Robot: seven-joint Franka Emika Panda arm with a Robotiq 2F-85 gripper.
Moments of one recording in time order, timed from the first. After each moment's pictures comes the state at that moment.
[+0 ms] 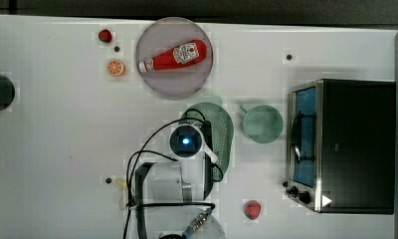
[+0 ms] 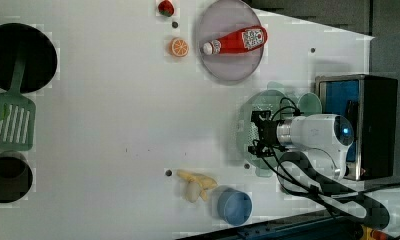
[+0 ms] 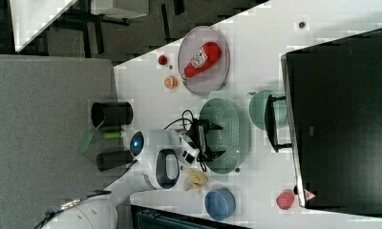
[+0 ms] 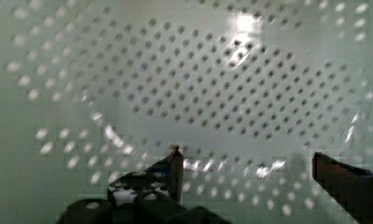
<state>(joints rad) 0.02 0.38 0.07 -2.46 -0.03 1.20 0.81</state>
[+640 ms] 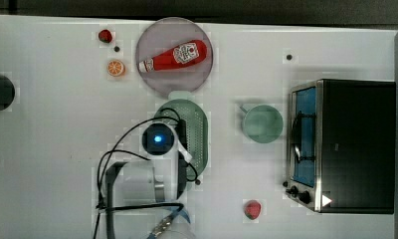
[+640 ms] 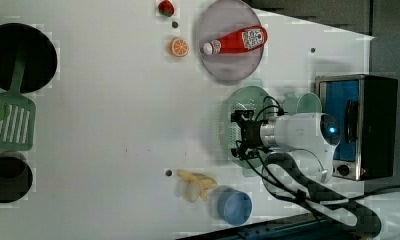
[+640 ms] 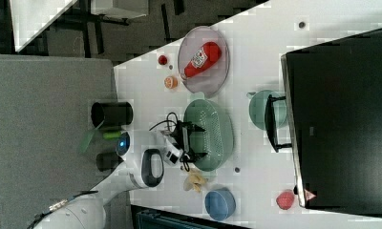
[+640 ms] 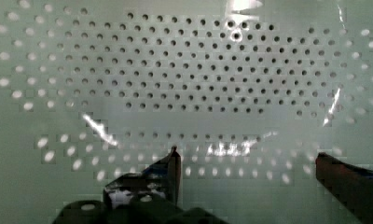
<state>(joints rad) 0.13 0.38 0.13 -2.43 0.13 1.16 0.83</state>
